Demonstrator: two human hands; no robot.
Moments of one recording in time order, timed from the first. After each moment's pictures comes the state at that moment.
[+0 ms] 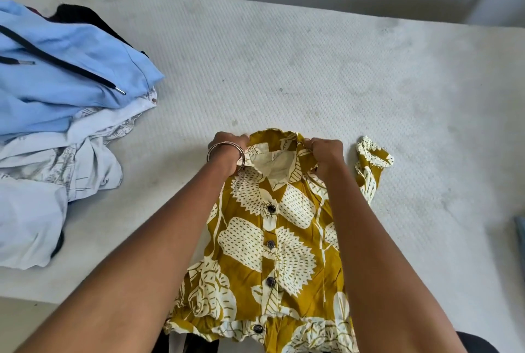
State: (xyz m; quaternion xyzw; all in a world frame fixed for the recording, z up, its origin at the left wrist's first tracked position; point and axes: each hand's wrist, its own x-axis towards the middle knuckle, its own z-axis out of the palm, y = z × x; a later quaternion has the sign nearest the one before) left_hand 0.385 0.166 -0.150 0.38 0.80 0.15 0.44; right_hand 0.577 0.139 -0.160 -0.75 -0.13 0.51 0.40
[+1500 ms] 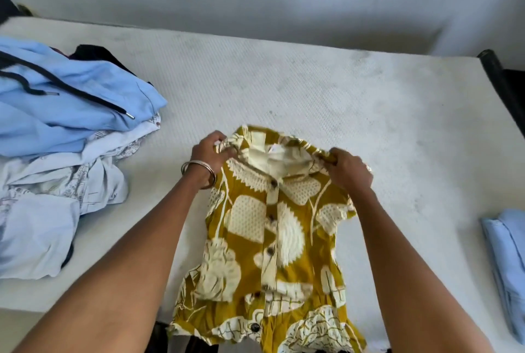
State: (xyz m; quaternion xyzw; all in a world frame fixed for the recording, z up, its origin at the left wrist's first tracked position) left_hand 0.340 0.148 -0.125 0.59 0.67 0.24 0.38; right_hand 0.637 0.084 -0.104 -0.82 -0.53 0.23 0.08
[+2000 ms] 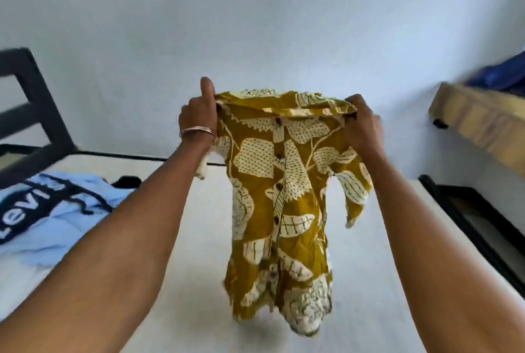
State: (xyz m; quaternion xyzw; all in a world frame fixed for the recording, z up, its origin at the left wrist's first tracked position) left_hand 0.361 0.233 0.204 0.67 0.64 0.36 -0.13; right_hand 0.664 0.166 0.205 -0.73 -0.55 0.00 0.41
